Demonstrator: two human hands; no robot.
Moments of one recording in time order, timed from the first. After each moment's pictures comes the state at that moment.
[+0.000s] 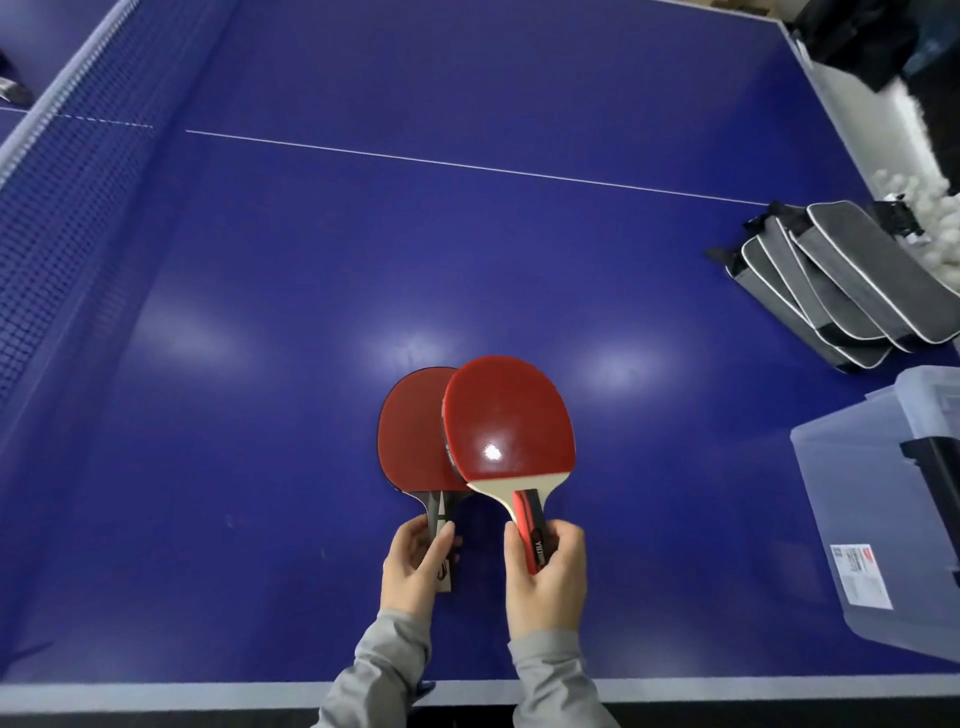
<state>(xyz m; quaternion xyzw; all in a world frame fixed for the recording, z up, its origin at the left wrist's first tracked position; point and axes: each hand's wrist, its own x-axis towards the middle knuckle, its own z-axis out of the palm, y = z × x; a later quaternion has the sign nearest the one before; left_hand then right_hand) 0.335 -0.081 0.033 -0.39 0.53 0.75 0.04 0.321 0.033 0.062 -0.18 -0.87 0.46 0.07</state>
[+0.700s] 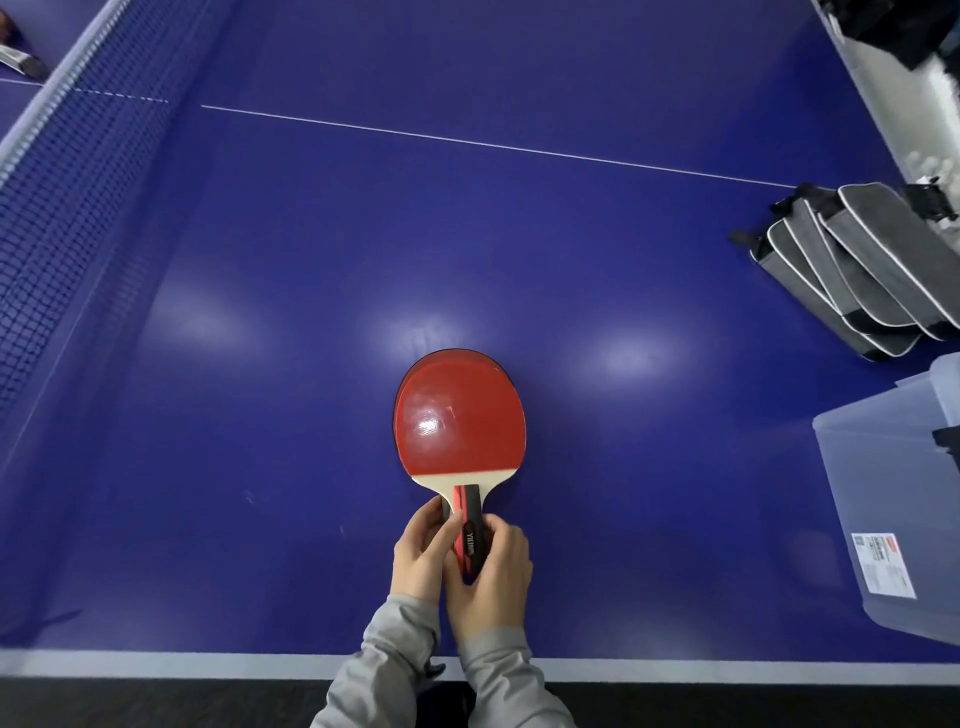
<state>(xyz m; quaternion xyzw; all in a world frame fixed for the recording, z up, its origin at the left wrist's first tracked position) 0.341 -0.092 0.034 -0.34 0.52 0.78 0.05 0.352 -0.020 0.041 -0.08 -0.91 0.40 -0.04</state>
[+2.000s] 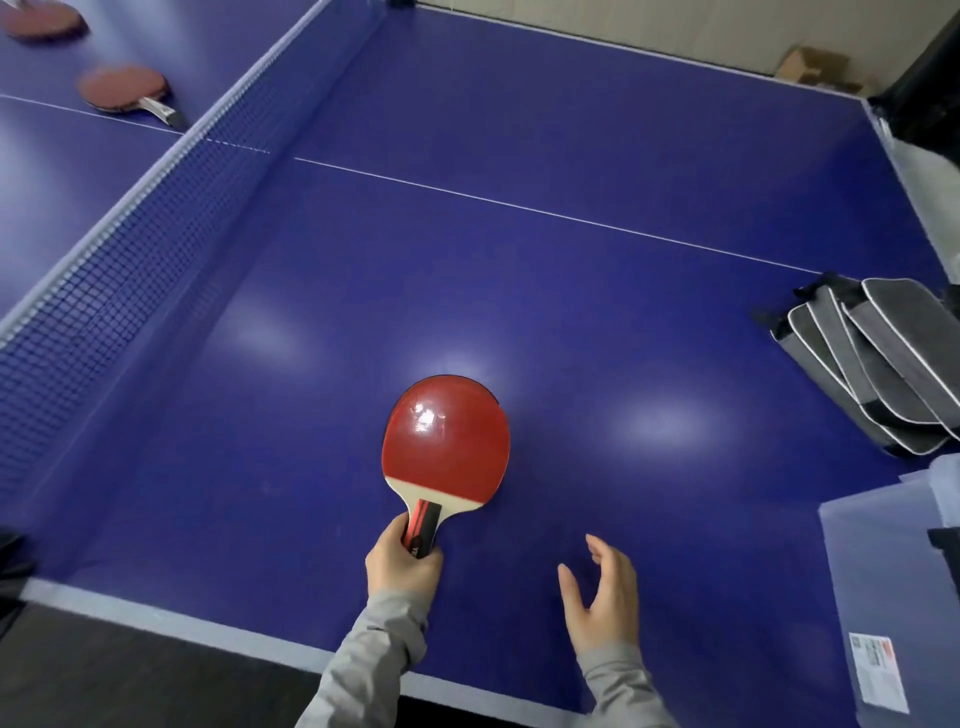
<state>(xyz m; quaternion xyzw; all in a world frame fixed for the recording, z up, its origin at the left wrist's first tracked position) 0.333 -0.081 0.055 -0.45 0.74 0.50 0.01 0.301 0.121 0.056 -0.03 -0.93 0.37 -0.05</state>
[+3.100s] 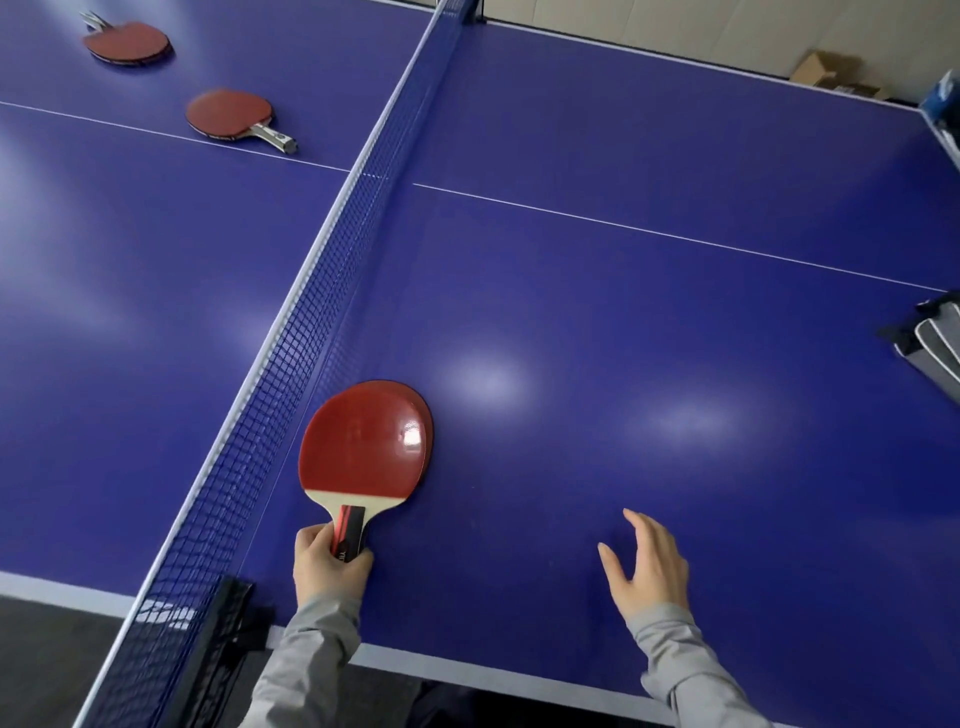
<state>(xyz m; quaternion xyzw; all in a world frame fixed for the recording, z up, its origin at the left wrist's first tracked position) 0.417 -0.402 0.047 -0.48 0.75 0.45 -0.02 0.322 -0.093 0.061 -0.01 -0.97 0.22 -0.08</state>
